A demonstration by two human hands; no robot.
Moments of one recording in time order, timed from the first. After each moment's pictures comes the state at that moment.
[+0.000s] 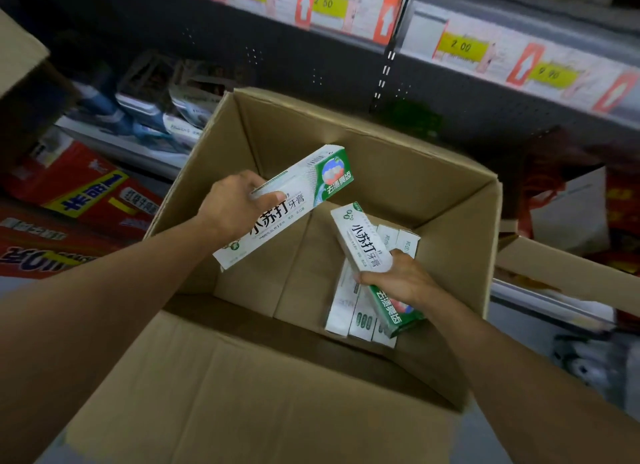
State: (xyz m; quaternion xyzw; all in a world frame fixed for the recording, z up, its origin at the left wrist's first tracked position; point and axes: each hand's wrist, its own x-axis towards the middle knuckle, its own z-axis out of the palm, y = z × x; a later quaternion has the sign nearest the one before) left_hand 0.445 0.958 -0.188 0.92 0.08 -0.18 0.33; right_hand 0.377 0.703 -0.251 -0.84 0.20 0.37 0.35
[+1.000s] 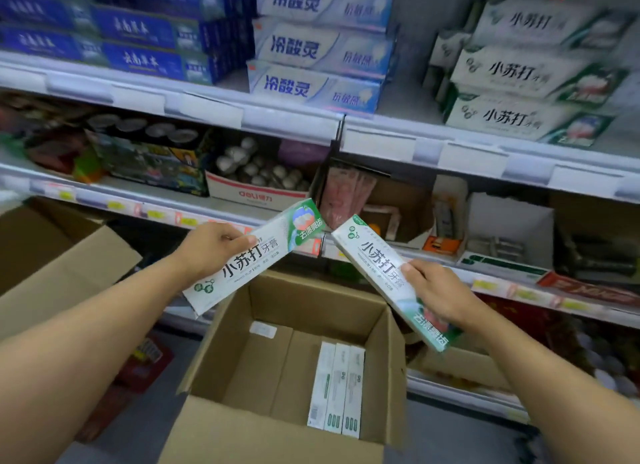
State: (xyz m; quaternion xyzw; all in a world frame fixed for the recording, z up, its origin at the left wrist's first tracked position) left_hand 0.412 0.980 0.129 0.91 -0.01 -0.08 0.42; right_hand 0.343 0.648 0.113 -0.96 0.04 0.06 0.27
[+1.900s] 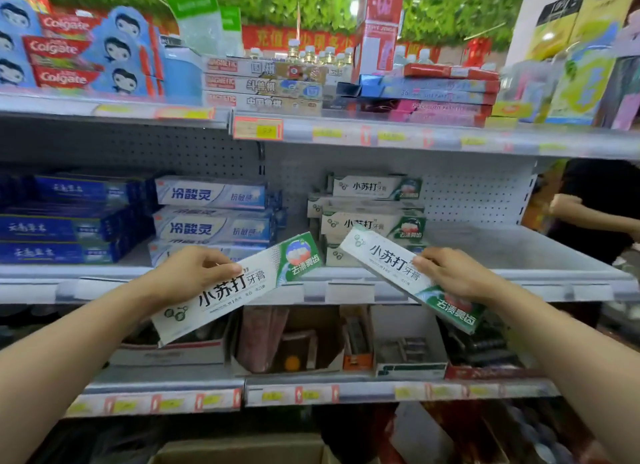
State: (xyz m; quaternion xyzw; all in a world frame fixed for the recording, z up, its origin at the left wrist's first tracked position) left_hand 0.472 0.878 0.324 0.90 -0.24 -0.04 0.36; right_hand 0.347 0.502 0.332 -0.98 0.09 -0.09 0.12
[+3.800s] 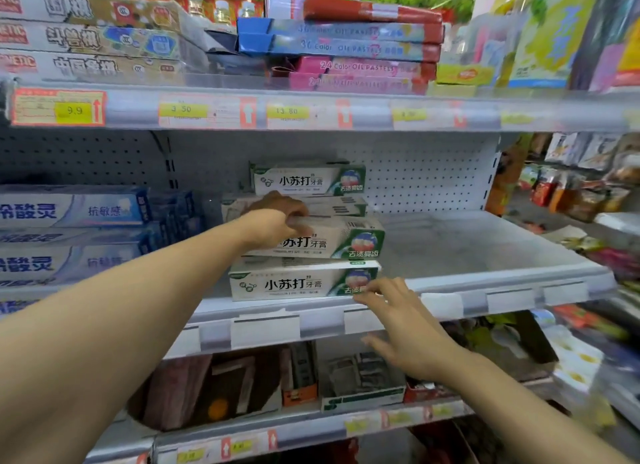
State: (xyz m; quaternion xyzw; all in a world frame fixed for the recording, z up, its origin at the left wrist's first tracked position) left_hand 0.561 0.581 0.361 0.90 -0.42 0.04 0.14; right_hand 0.366 0.427 0.262 -0.99 -0.02 -0.15 0.02
